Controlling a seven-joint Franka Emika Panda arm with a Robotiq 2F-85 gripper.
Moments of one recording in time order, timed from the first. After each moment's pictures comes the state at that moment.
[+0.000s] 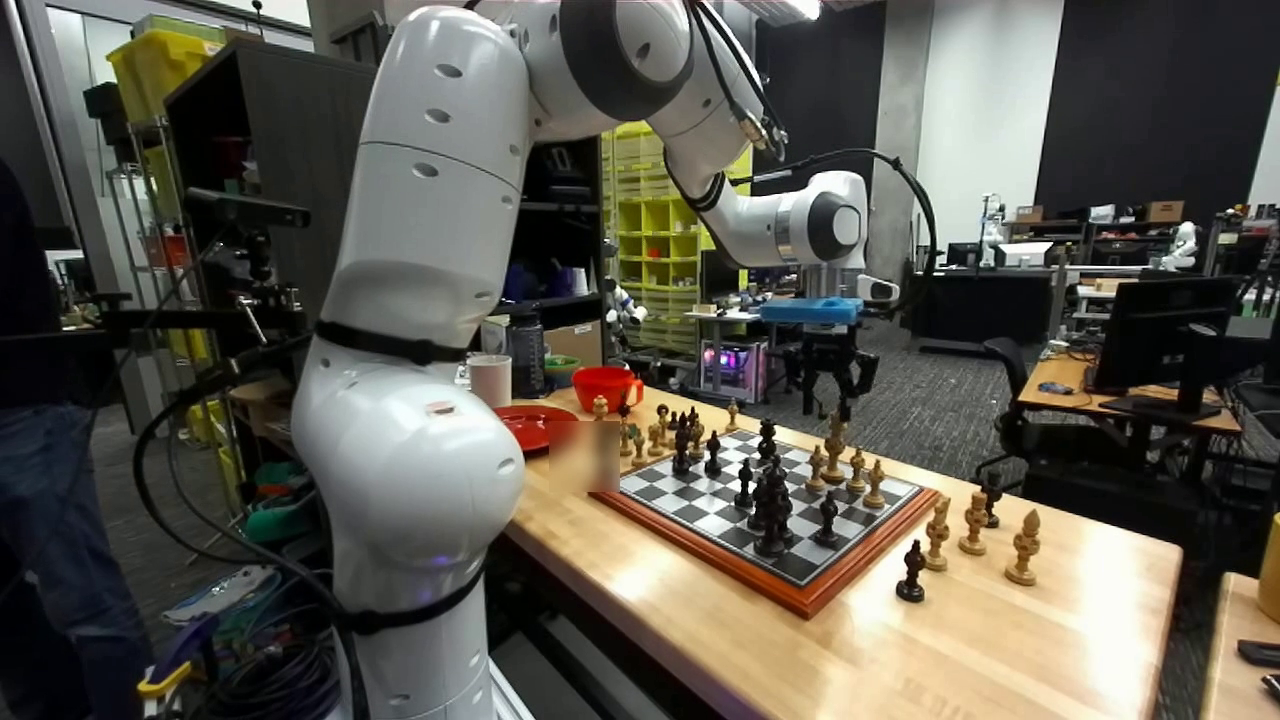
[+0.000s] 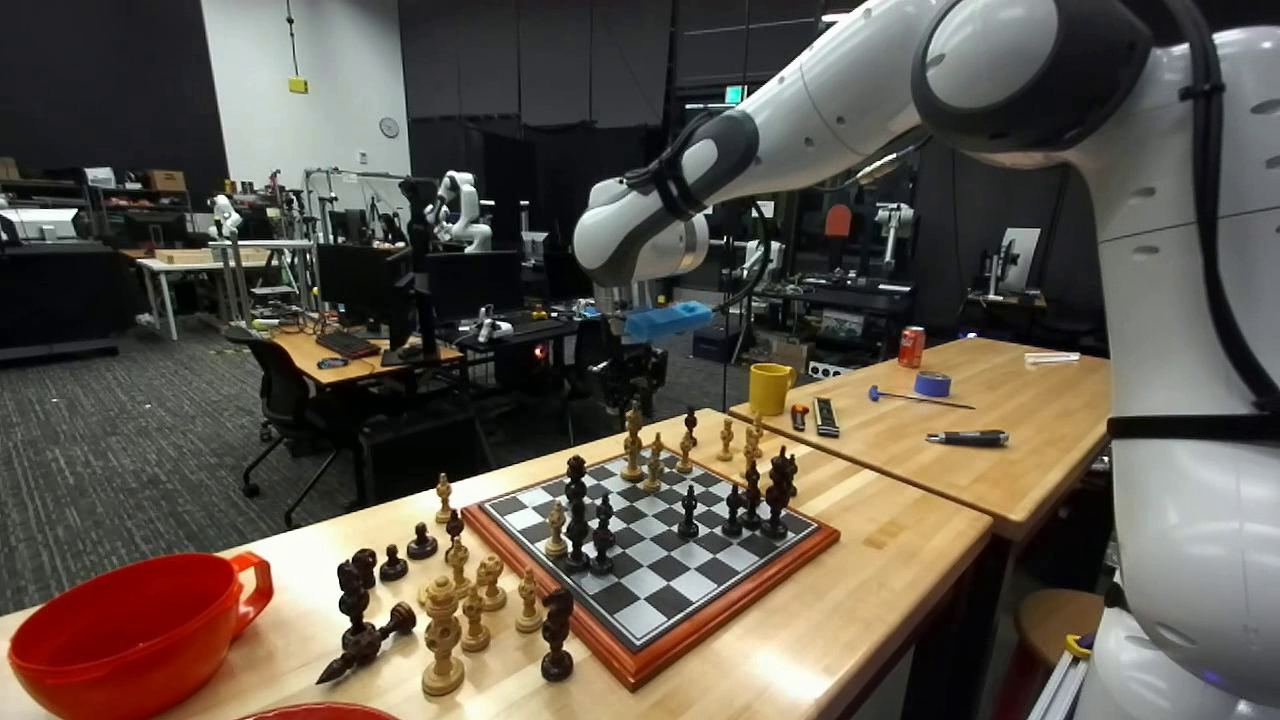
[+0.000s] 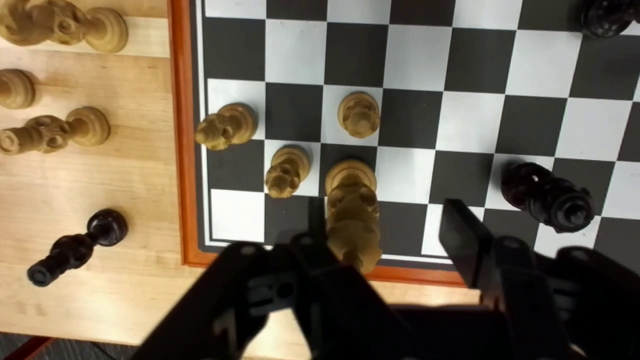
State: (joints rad) arm 0.00 0.27 0.00 -1.82 -0.09 2.05 0.00
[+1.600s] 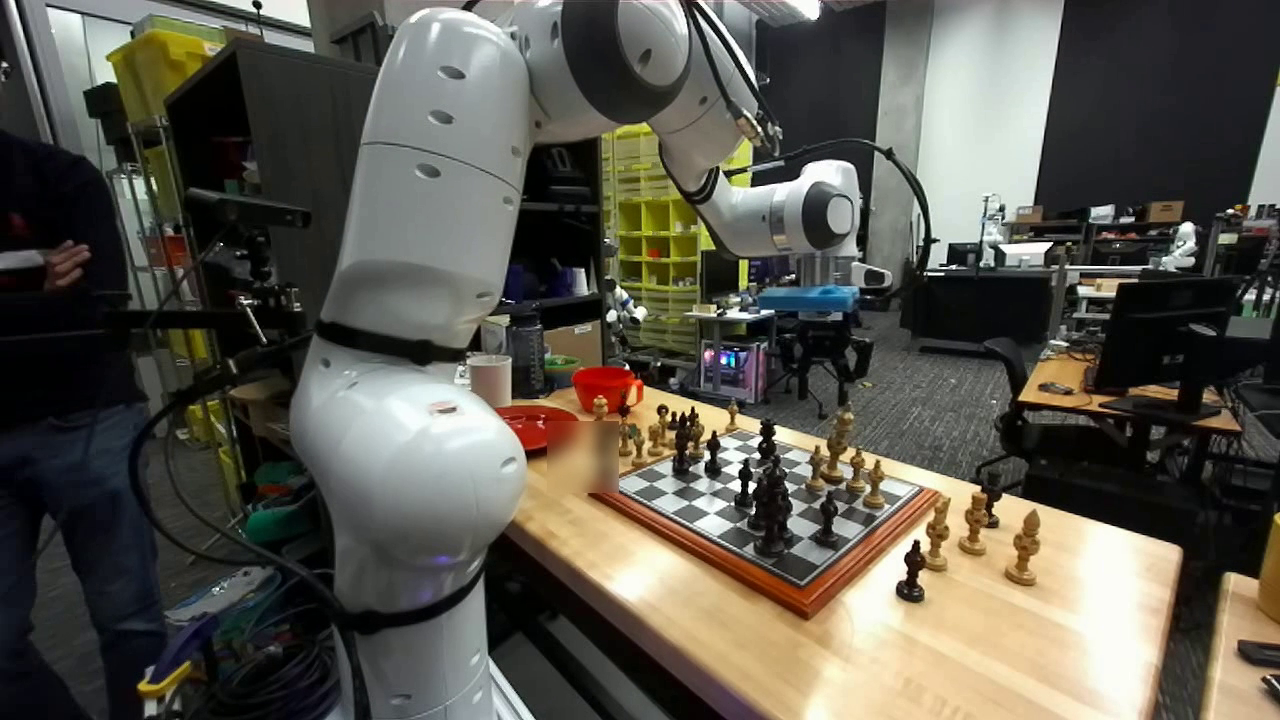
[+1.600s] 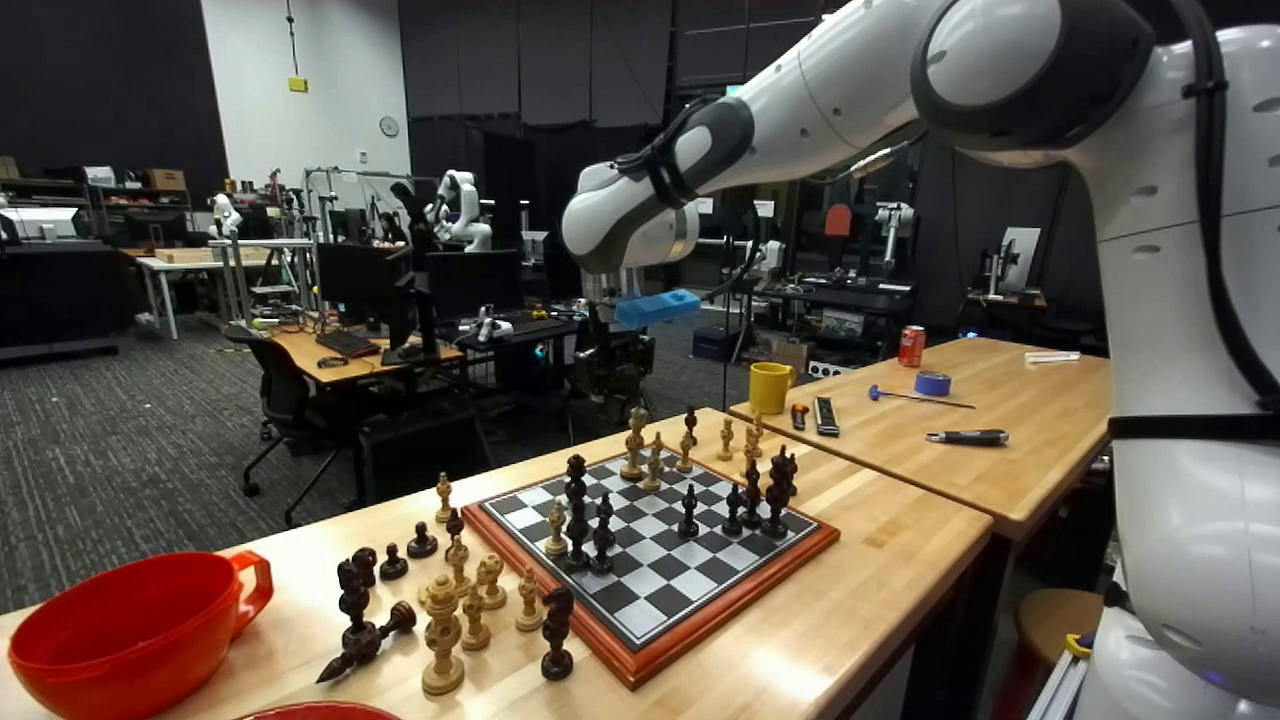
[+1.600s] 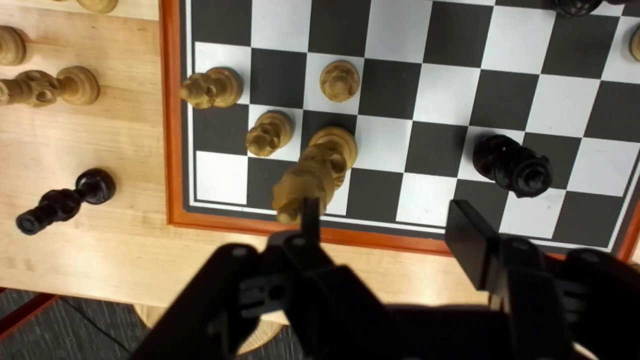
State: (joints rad) arm 0.02 0.27 0.01 -1.77 -0.09 2.04 -0.01
